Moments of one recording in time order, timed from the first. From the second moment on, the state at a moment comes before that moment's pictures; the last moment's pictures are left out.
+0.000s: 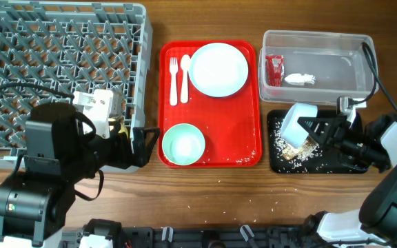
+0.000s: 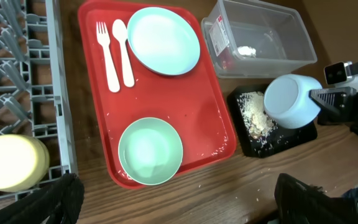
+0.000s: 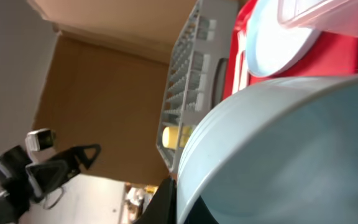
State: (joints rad) left arm -0.16 0.89 1.25 -1.14 0.40 -0.19; right arm -0.57 1.64 0.86 -1.36 -1.45 -0.82
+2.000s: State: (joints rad) left arm -0.16 0.89 1.25 -1.14 0.40 -0.19; right arm 0.69 0.55 1.15 -0.95 0.27 0.38
